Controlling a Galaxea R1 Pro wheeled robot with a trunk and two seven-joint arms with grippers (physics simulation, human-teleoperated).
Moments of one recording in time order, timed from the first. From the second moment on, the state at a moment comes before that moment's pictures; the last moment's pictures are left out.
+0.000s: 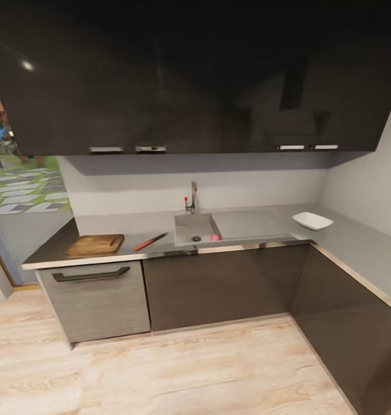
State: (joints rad) left arm 0.00 0.00 0.01 -0.10 0.19 -0.26 0.00; right arm 0.00 0.02 0.00 -0.23 0.01 -0.47 -0.03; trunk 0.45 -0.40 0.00
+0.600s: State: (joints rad) left arm 0.00 0.00 0.01 -0.10 0.19 -0.26 0.00; right arm 0.00 0.03 0.00 -0.23 0.01 -0.47 -0.03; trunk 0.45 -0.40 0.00
